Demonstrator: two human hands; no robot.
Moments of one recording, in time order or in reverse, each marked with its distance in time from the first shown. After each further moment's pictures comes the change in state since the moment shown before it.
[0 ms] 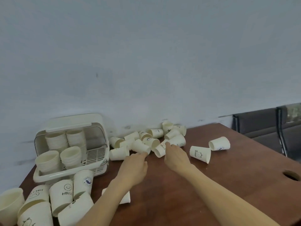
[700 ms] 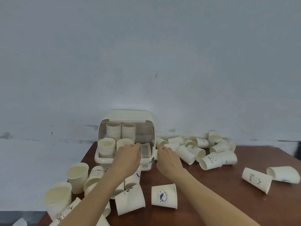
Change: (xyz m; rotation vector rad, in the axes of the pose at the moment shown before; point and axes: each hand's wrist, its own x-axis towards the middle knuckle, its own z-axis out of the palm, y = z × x) left_hand -0.061 -0.156 -0.068 0.175 0.216 -0.299; right_hand 0.022 -0.192 0.041 -0.031 0.046 -0.388
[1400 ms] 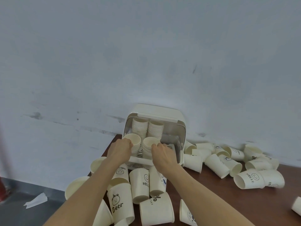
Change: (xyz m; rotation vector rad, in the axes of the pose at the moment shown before) left_hand 0.025 -0.143 0.030 -0.134 -0.078 -0.416; right_hand 0.071 -0.094 0.047 -0.072 -0.078 -0.231
